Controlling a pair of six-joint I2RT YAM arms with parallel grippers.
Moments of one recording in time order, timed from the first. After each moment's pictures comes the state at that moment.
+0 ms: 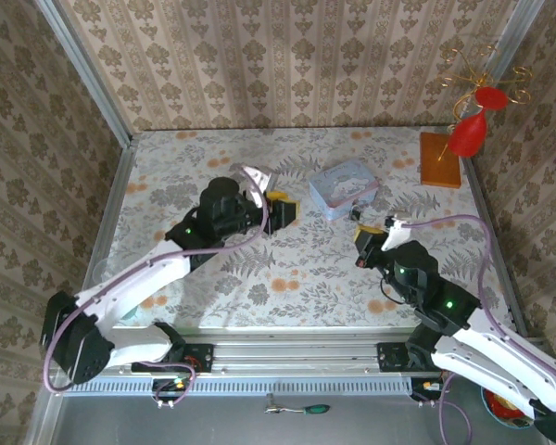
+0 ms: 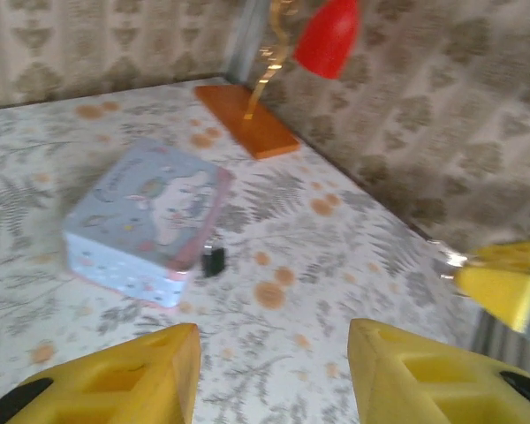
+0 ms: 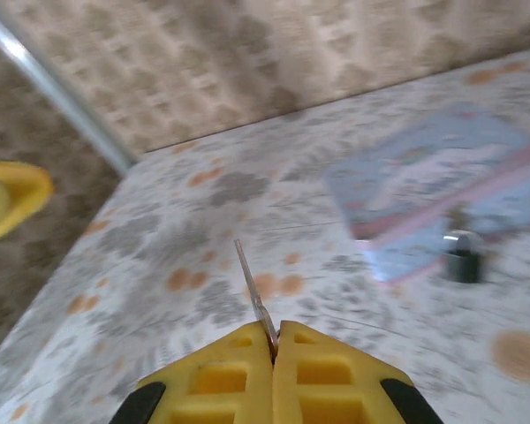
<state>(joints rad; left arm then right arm) -0.77 1.25 0.97 -0.02 0.29 -0.32 0.75 0.55 0.56 -0.30 0.42 0.58</state>
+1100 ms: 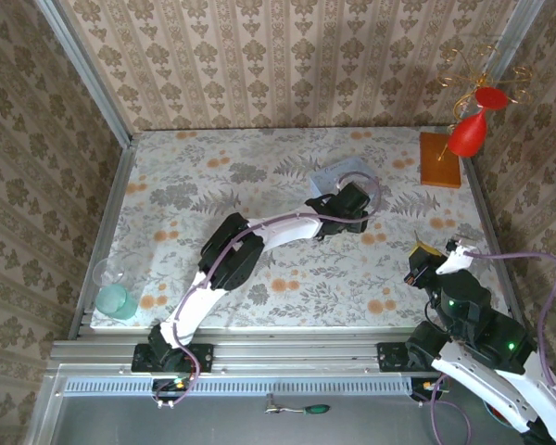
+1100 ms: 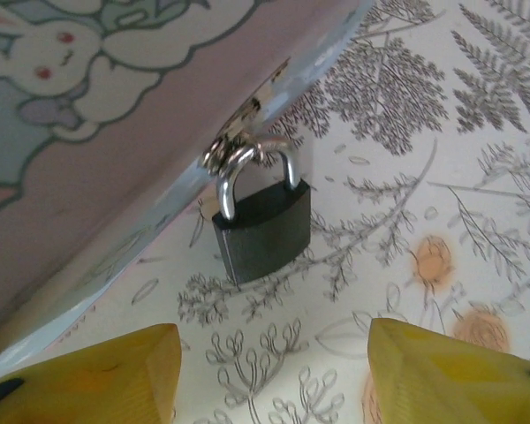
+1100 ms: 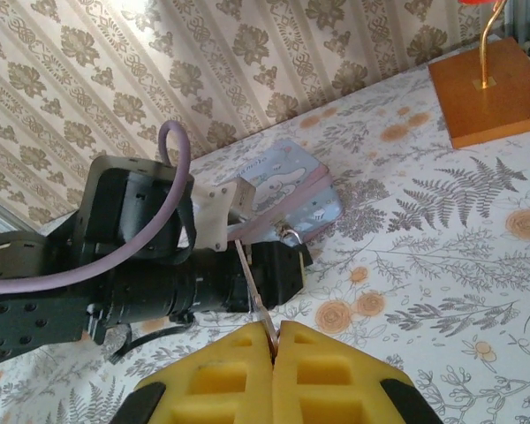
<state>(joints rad) -1.01 2.38 1.92 -0.40 -0.16 -0.58 0.74 0.18 0.64 -0.79 0.65 0.65</state>
